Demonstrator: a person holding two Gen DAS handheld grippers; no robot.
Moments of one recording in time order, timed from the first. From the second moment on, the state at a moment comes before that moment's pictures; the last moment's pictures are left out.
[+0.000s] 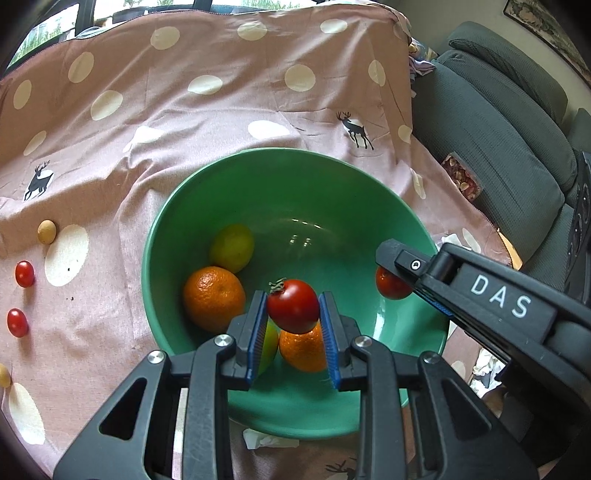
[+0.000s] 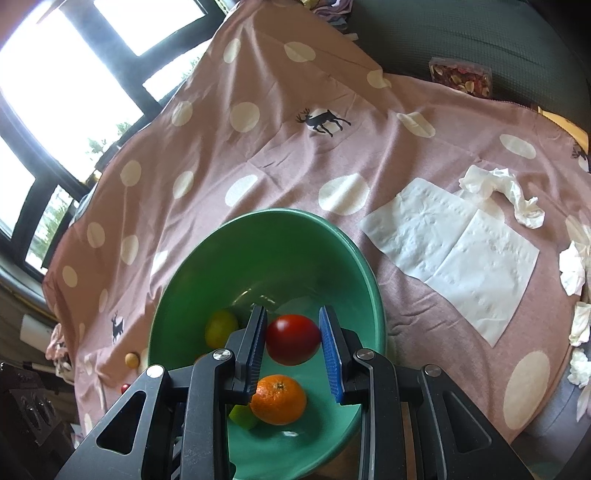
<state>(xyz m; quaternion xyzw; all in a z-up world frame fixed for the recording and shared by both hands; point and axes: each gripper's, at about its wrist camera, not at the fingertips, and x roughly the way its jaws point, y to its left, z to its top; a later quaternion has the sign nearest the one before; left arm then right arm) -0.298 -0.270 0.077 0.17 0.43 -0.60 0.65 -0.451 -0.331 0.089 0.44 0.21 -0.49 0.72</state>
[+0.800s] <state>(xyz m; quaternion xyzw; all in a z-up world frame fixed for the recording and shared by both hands) -0.294 -0.268 0.077 0.18 0.44 -0.59 0.65 -0.449 -0.332 0.086 0.44 0.21 -0.49 0.72</state>
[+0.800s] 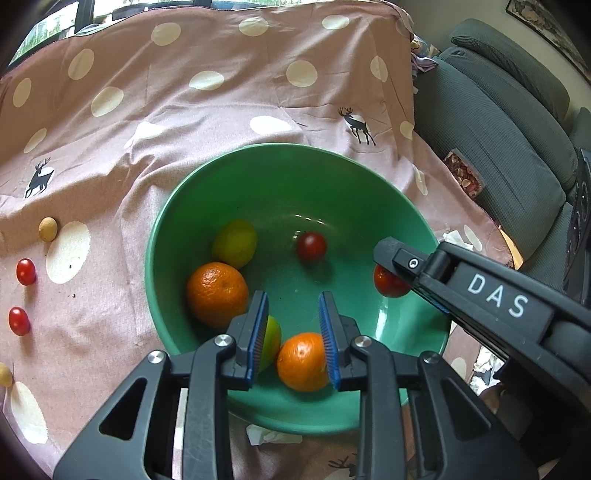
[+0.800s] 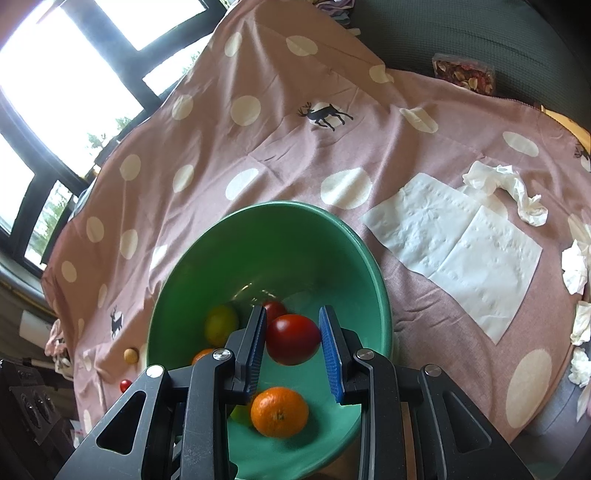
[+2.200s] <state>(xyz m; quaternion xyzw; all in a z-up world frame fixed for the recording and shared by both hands) -0.096 -0.123 0.070 0.05 0.48 -0.40 0.77 -0.309 -0.268 0.129 0.34 0.26 -0.33 0.84</state>
